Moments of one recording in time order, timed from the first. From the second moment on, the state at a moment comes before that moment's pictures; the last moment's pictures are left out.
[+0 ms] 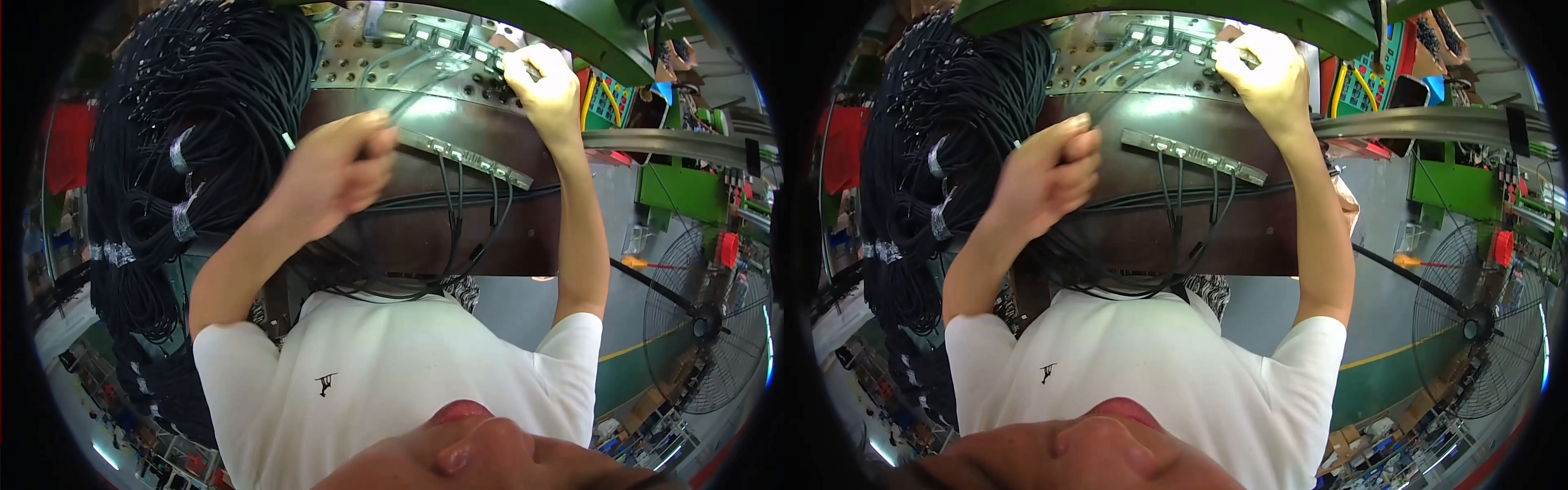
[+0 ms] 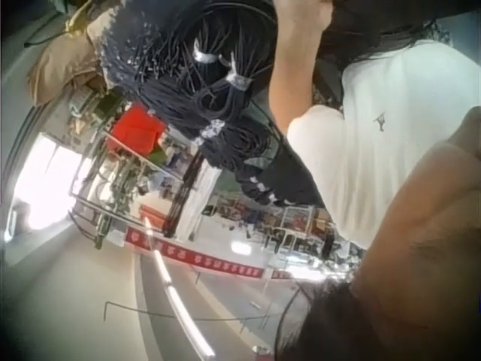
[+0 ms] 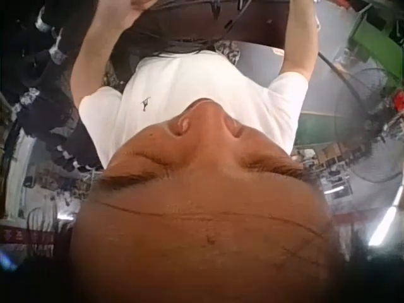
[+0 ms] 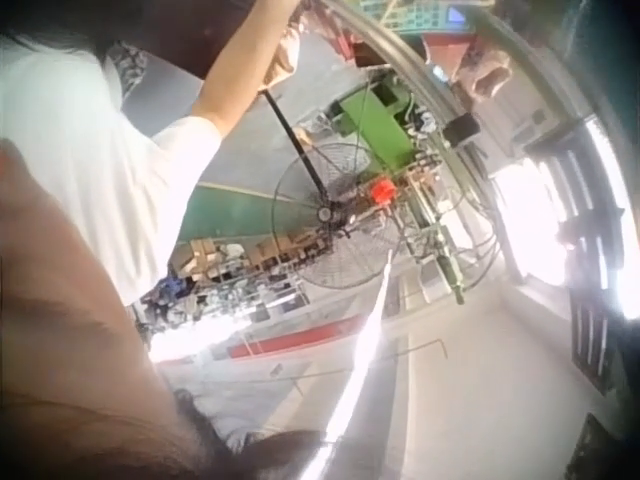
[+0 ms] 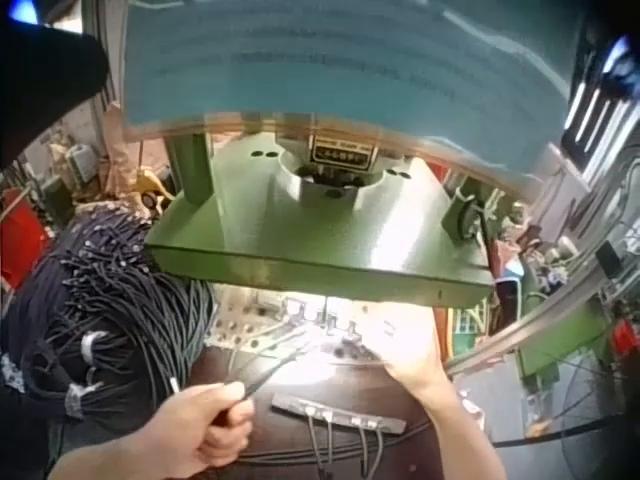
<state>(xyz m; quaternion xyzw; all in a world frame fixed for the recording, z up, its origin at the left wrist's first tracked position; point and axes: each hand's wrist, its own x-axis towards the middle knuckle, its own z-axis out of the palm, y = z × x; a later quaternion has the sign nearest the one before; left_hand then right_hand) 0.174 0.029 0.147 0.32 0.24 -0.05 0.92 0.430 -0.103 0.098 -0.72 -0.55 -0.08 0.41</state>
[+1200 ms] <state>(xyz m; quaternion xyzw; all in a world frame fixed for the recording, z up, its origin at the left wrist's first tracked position) 0.298 0.099 0.091 0.21 0.15 0.02 0.97 0.508 -0.010 0.055 -0.77 -0.59 -0.15 0.16</state>
